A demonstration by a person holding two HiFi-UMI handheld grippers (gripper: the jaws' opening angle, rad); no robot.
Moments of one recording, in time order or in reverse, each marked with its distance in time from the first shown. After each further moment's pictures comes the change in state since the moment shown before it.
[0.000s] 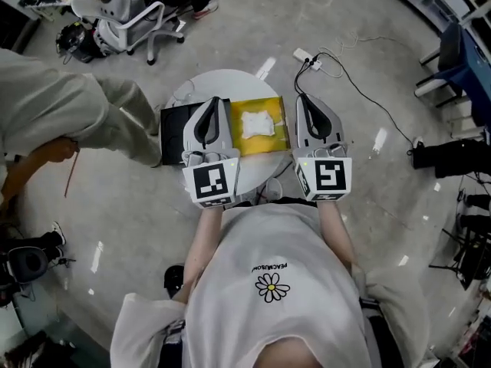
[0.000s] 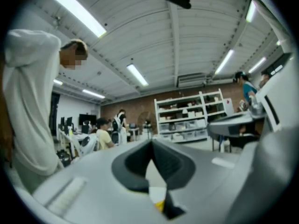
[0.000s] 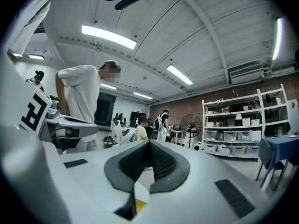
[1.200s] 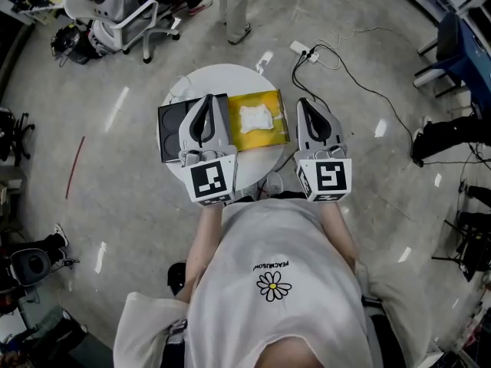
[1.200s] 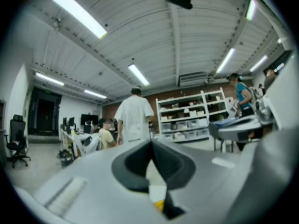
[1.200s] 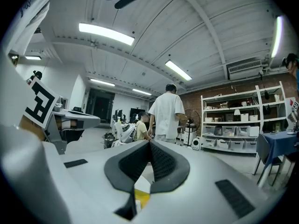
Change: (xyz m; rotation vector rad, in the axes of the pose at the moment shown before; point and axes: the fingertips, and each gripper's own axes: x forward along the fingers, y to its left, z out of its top) left arm -0.005 0.004 -0.001 -0.010 -0.011 0.026; right arm -0.019 0.003 -0.025 0.025 0.057 -0.009
